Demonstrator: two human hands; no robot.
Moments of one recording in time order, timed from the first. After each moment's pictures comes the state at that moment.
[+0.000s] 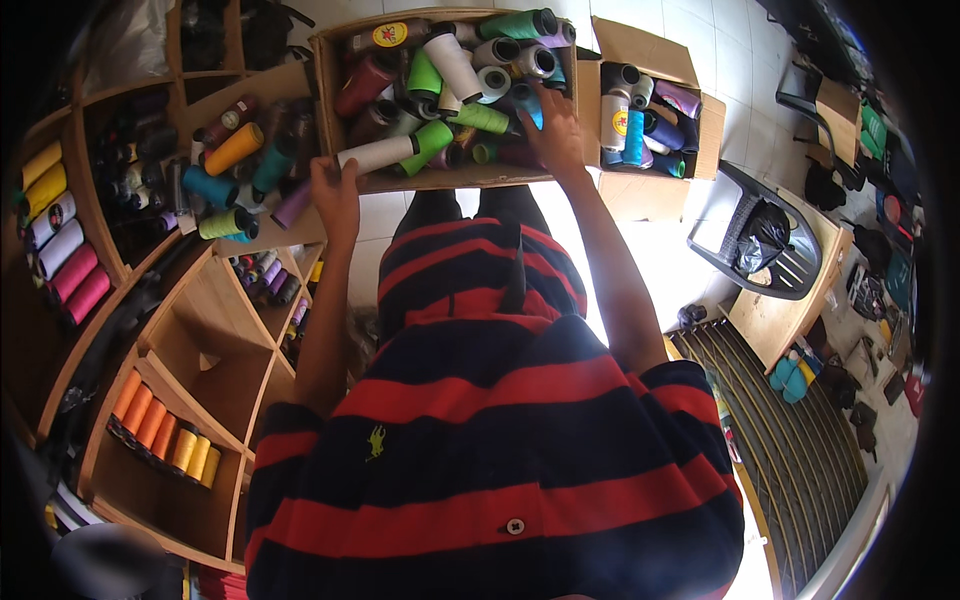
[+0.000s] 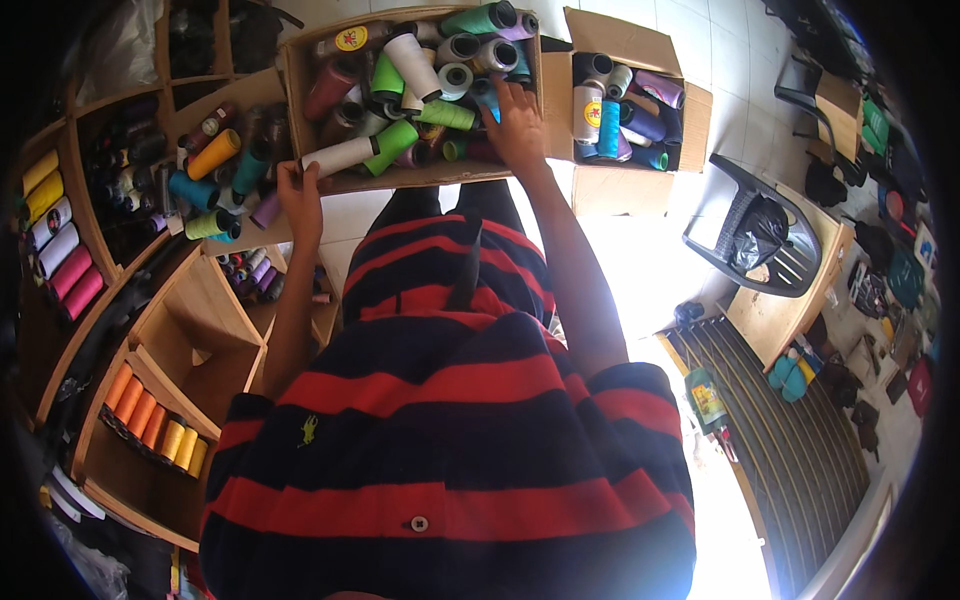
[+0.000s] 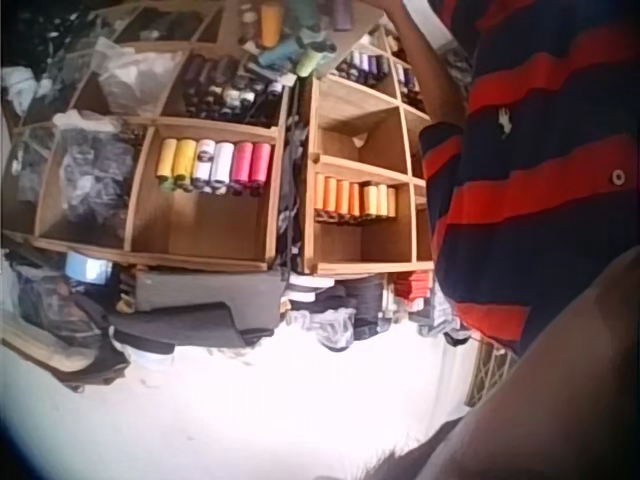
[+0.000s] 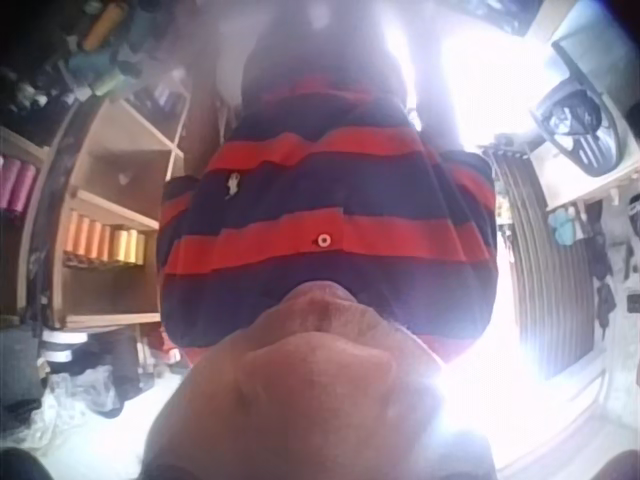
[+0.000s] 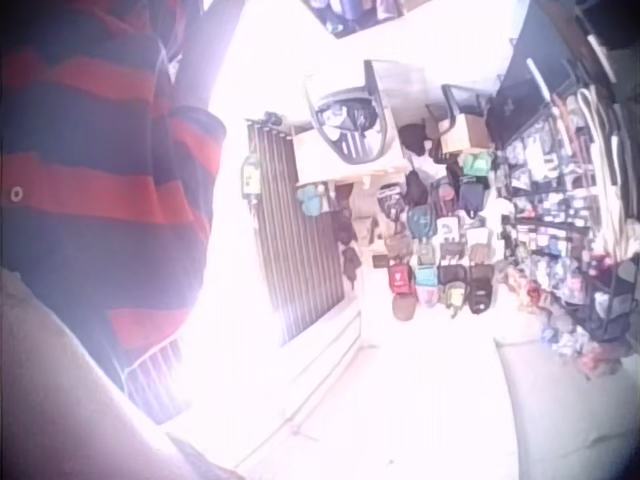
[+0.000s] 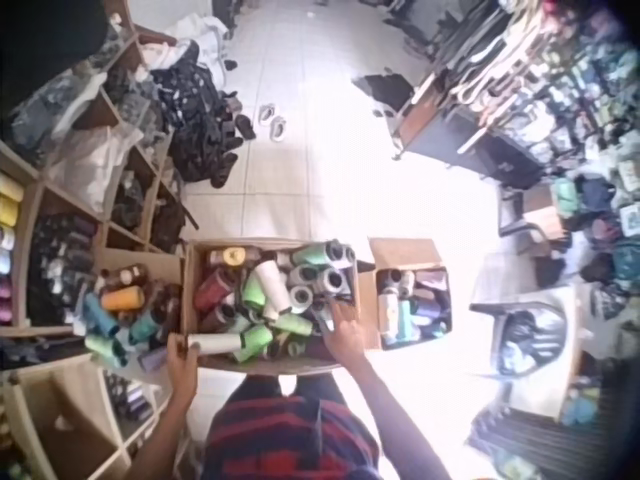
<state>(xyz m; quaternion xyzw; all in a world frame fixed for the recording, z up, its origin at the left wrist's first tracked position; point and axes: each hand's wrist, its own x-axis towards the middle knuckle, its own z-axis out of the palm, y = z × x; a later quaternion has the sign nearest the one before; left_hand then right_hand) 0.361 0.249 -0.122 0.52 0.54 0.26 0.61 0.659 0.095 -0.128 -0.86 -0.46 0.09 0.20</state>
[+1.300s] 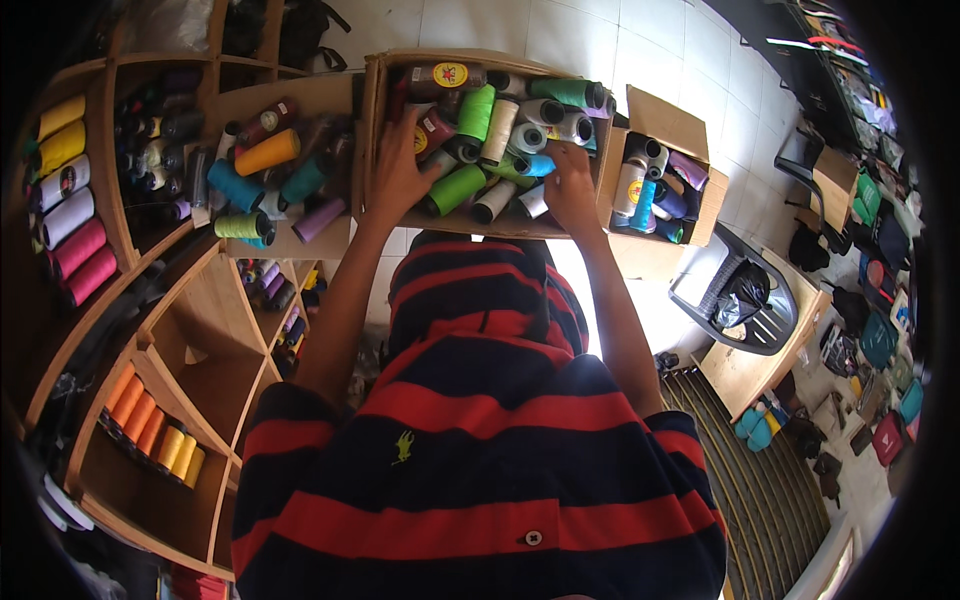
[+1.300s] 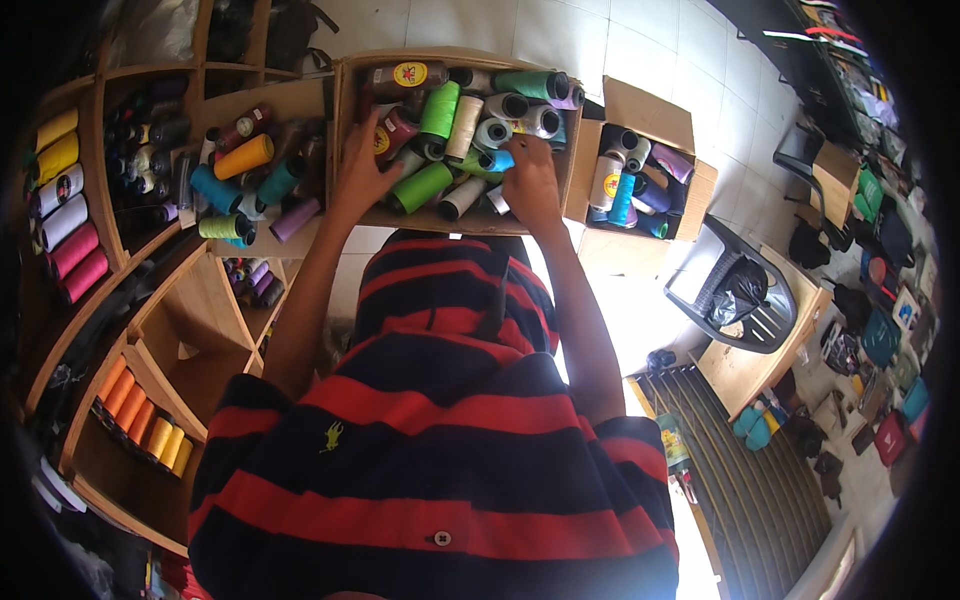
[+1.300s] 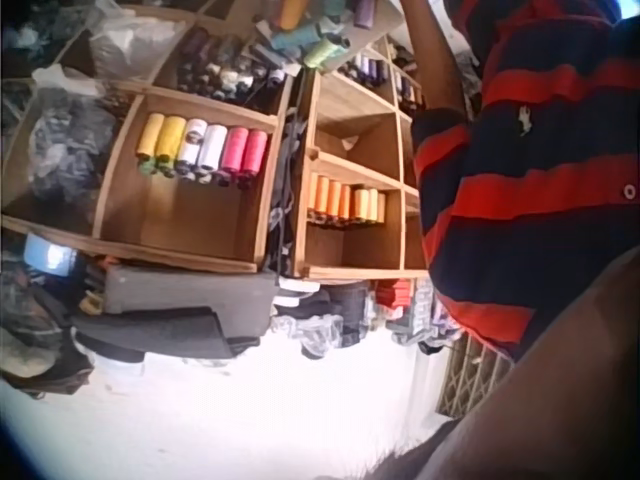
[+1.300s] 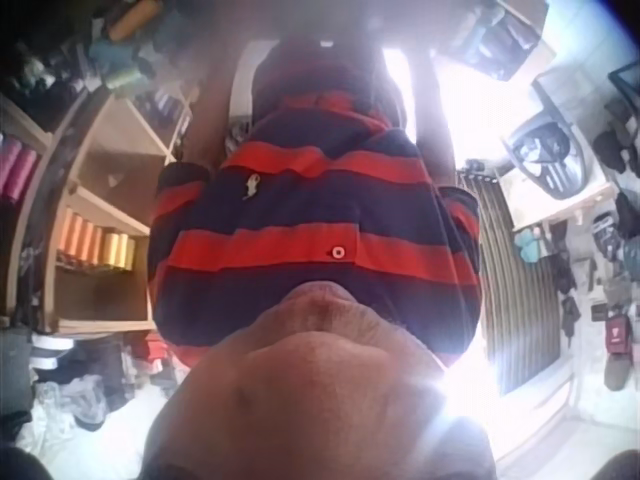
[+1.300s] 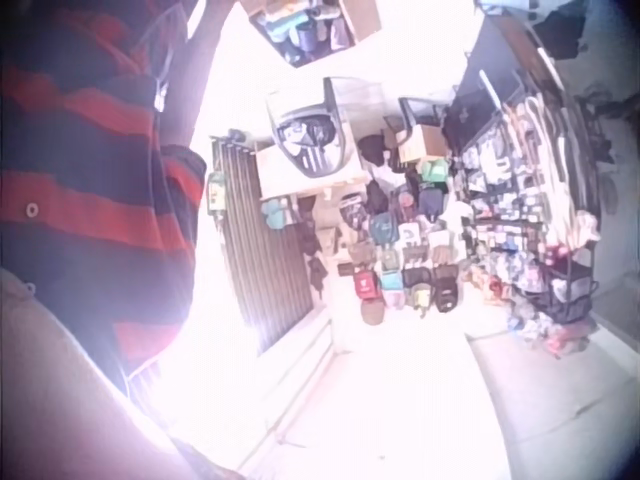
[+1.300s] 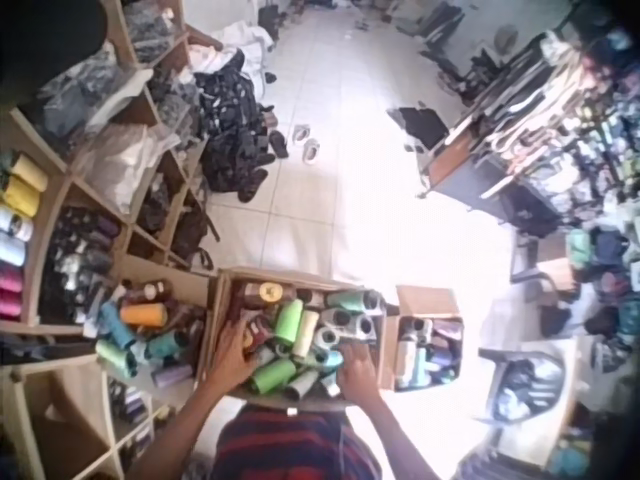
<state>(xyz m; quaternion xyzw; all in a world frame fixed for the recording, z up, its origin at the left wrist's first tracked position) 0.431 0.298 -0.132 0.80 0.42 0.18 0.39 0.646 0.138 -0.089 -0.80 -0.51 0.16 0.25</state>
